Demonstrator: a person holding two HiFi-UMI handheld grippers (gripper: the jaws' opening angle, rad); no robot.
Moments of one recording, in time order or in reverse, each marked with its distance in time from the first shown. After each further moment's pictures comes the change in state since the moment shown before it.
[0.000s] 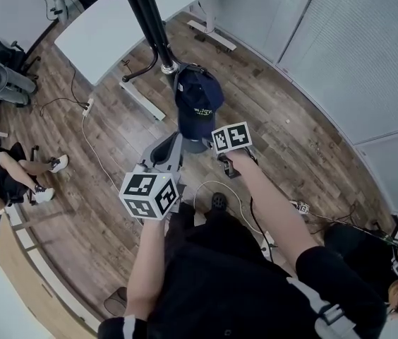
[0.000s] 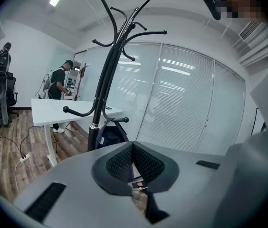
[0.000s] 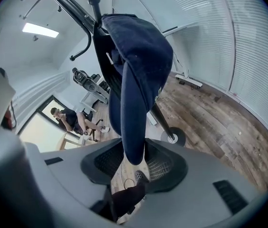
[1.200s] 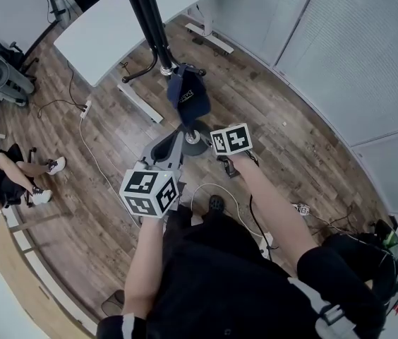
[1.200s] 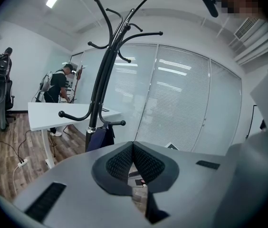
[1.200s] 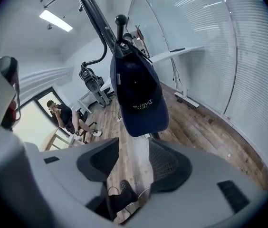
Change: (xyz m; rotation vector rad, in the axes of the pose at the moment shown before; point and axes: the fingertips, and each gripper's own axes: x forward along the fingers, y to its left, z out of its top) left arm 0.003 -0.007 0.005 0.034 -0.017 -0.026; right arm -0.034 0.007 0.031 -0.153 -0.123 -0.095
